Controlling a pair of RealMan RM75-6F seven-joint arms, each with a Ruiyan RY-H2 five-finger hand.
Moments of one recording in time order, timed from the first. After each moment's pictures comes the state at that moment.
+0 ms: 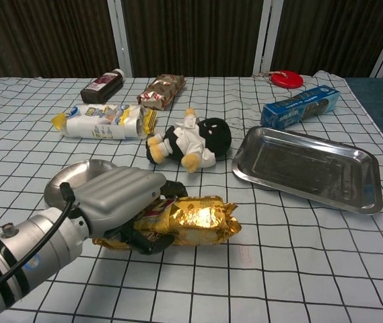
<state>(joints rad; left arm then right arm) -0.61 -1.83 -0.05 -1.59 1.24 1.11 0.62 0.07 -1.10 0.19 -1.53 -1.51 1.68 0.32</state>
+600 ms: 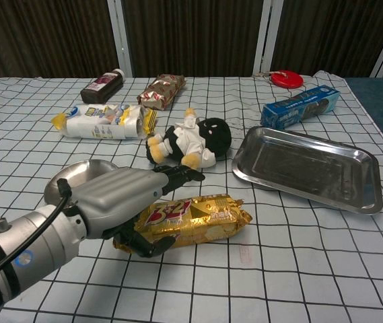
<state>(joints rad) -0.62 -1.79 -0.06 -1.69 1.19 1.08 0.64 0.07 -1.10 0.19 -1.53 -1.51 1.67 0.32</state>
